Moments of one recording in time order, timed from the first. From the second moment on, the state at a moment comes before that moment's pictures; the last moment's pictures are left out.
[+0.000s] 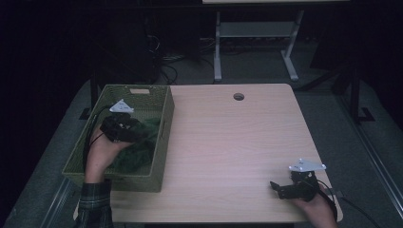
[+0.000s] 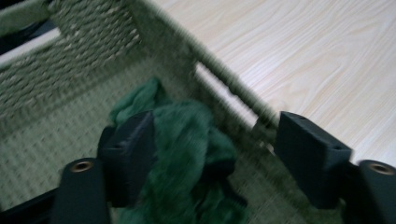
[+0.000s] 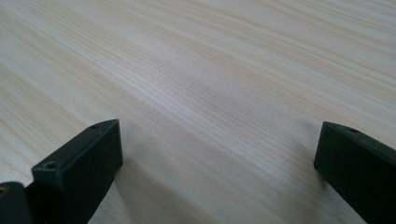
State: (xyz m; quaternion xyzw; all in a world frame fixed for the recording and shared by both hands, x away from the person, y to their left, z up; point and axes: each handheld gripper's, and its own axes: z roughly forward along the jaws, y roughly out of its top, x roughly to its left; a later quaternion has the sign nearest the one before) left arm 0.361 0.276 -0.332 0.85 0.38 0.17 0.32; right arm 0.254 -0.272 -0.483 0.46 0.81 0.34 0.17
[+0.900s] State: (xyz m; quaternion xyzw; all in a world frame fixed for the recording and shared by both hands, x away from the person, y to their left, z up) left arm 0.368 0.299 -0.375 0.87 0.41 0.14 0.23; right arm 0.254 -0.272 -0.483 0.45 0.81 0.34 0.17
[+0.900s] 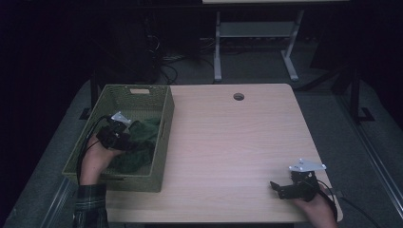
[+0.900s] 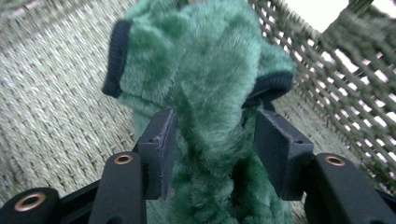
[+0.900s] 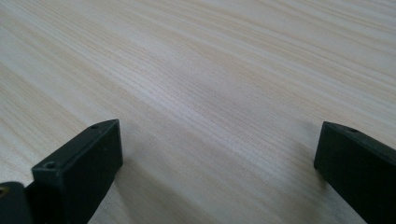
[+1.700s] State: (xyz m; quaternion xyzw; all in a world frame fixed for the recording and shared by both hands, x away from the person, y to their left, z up) left arm 0.373 0.310 -0.373 0.86 0.44 0.09 0.25; right arm 0.254 -0.272 -0.483 0.45 0.81 0.34 0.17
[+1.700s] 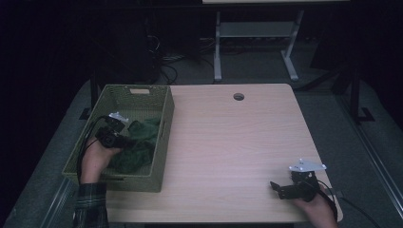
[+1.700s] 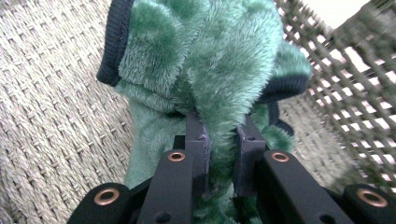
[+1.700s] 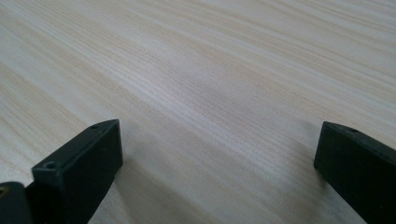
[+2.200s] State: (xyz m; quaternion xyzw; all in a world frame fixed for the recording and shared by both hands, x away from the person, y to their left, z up) left arm 0.367 0.331 -0.330 0.83 0.44 0.10 0.31; right arm 0.254 -0.272 -0.483 0.45 0.81 0.34 0.17
